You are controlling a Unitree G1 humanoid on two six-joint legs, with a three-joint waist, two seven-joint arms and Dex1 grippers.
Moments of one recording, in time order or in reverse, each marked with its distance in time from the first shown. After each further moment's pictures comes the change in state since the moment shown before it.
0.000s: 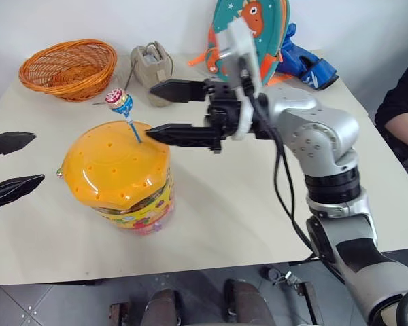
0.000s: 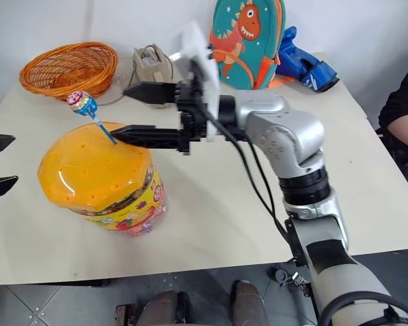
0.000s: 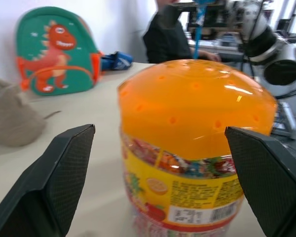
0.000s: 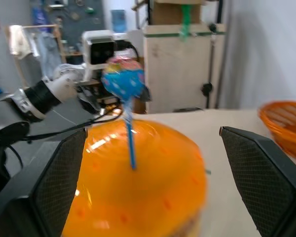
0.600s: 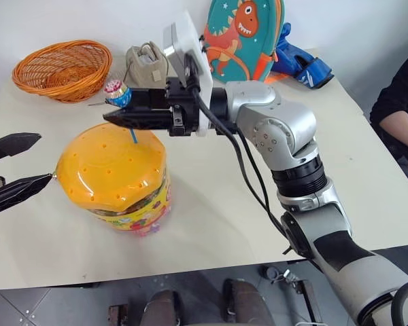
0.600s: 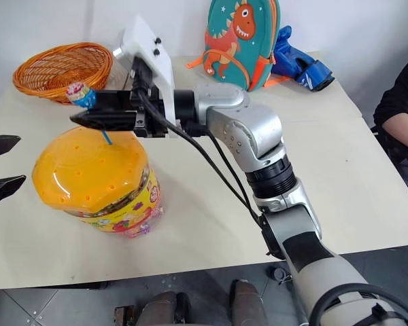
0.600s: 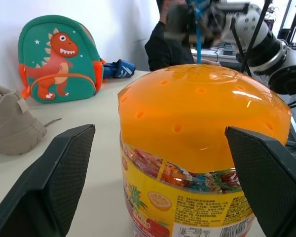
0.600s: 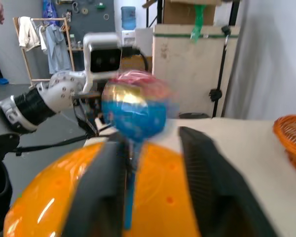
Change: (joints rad) left arm 0.005 -0.040 -0.009 -0.036 -0.018 -0.005 0.042; right arm -0.108 0.136 0.007 0.132 -0.113 -0.062 -0.006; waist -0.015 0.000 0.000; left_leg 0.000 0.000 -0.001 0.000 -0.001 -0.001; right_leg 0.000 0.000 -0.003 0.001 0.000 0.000
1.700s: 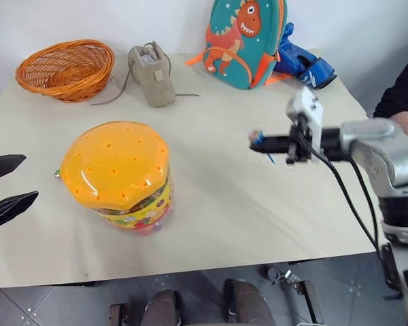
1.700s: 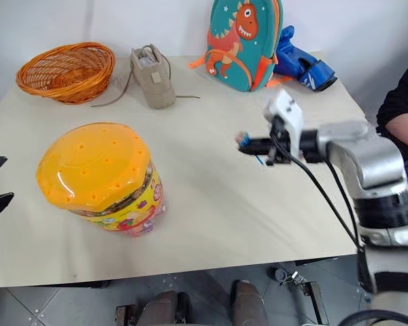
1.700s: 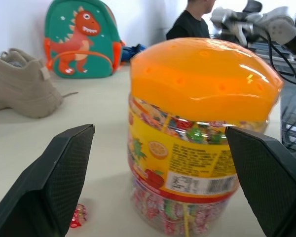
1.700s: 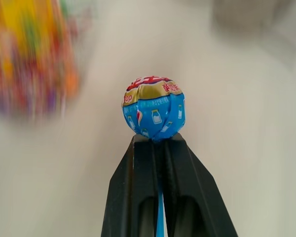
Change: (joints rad) left arm 0.188 -0.037 0.099 -0.021 -0.019 -0.002 -0.004; right arm 0.519 -0.721 -0.097 -0.191 -0.130 0.218 0.099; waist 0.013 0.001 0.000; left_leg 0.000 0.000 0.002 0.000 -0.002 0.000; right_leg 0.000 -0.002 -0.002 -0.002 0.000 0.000
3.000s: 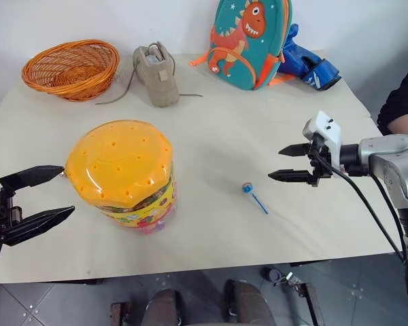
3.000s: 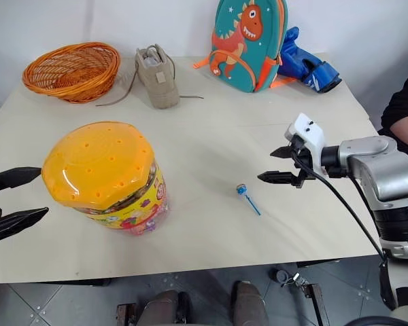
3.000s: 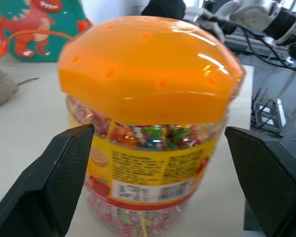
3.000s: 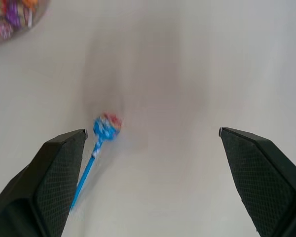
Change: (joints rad) left arm 0.082 -0.016 -0.045 -0.283 -0.053 0.088 0.150; right arm -0.019 -0.050 0.009 0.095 -0.066 -0.069 0.072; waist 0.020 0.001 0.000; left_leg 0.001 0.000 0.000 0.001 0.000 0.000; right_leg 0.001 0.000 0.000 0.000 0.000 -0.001
